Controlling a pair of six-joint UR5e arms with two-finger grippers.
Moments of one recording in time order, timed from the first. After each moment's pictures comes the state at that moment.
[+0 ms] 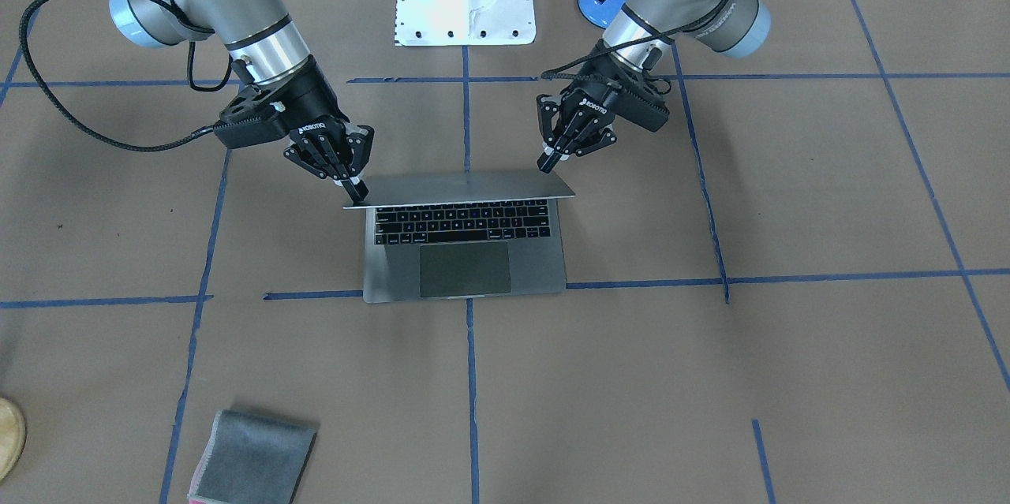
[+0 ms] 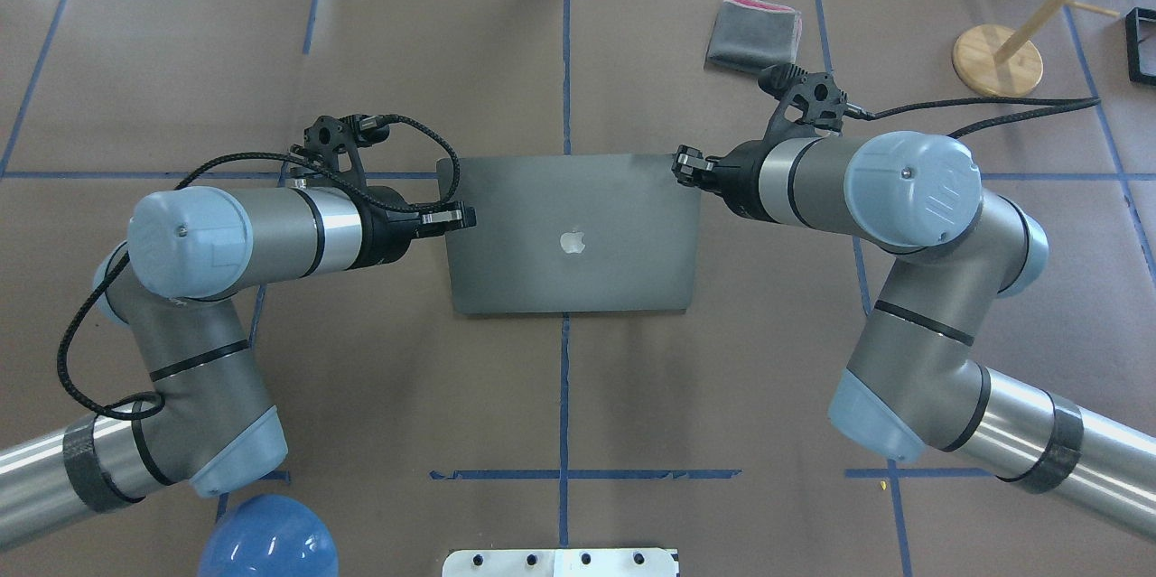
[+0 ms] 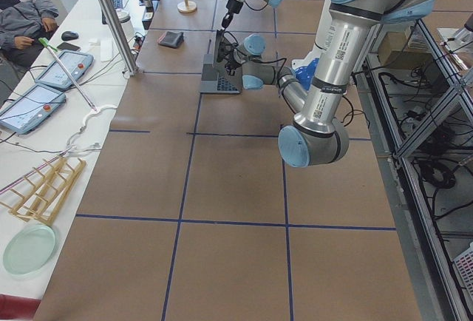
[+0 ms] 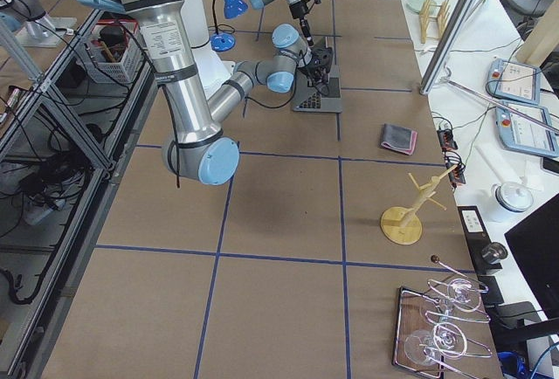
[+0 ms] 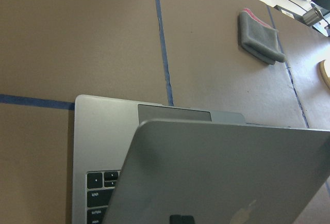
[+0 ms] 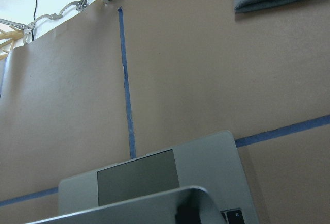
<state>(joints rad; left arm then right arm) -0.54 -1.99 -1.73 -2.38 -1.66 -1.36 0.61 -1.17 1.81 -1.02 1.64 1.51</state>
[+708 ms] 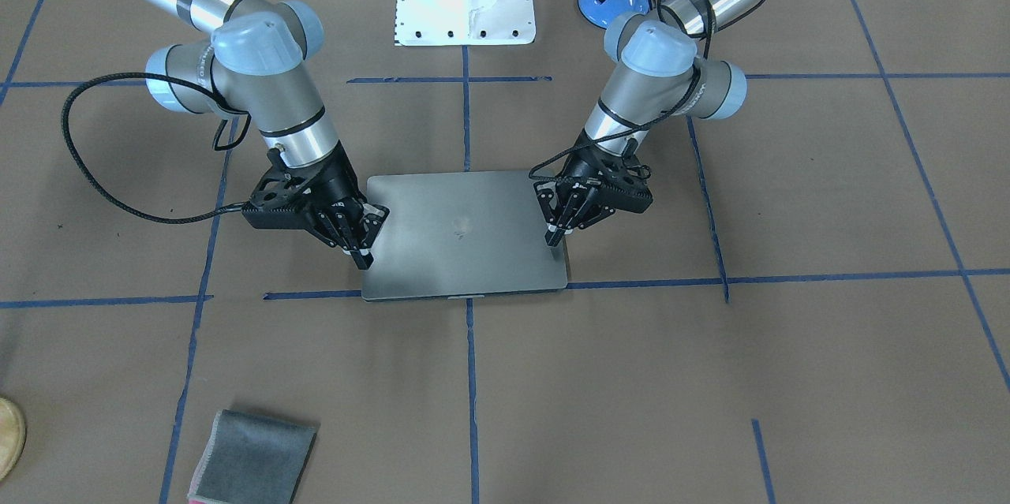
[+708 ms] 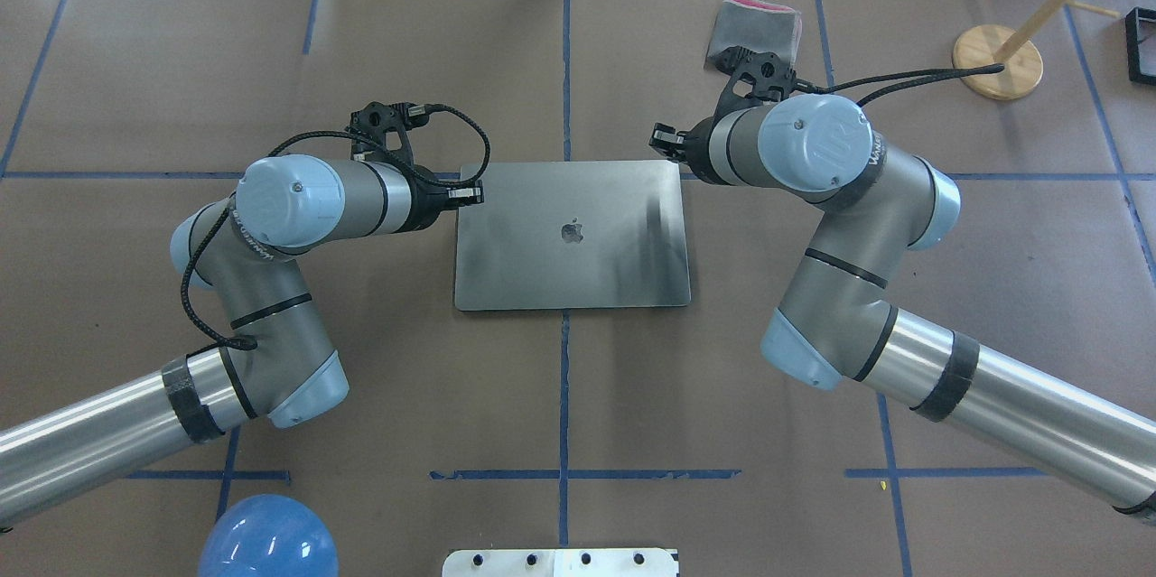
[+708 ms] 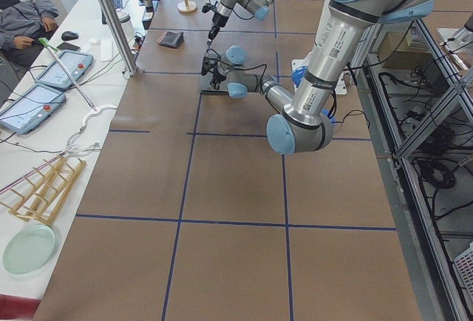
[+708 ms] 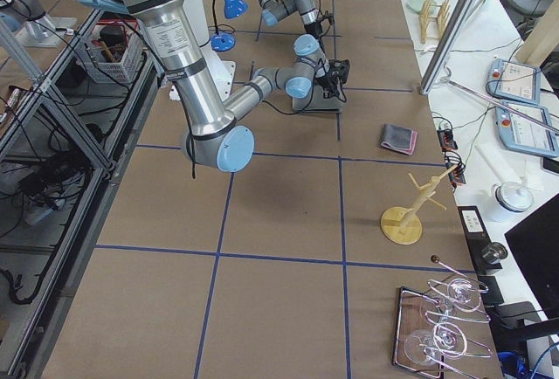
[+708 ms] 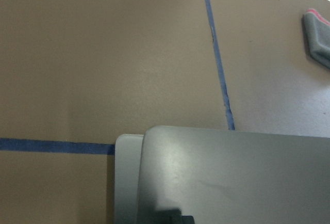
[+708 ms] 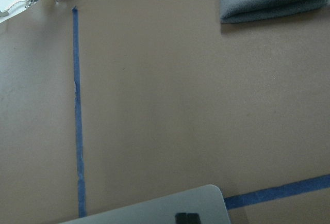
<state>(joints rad) -0.57 -2.12 -1.43 -2.38 -1.66 -1.30 0.64 -1.02 1.53 -1.01 1.64 1.47</state>
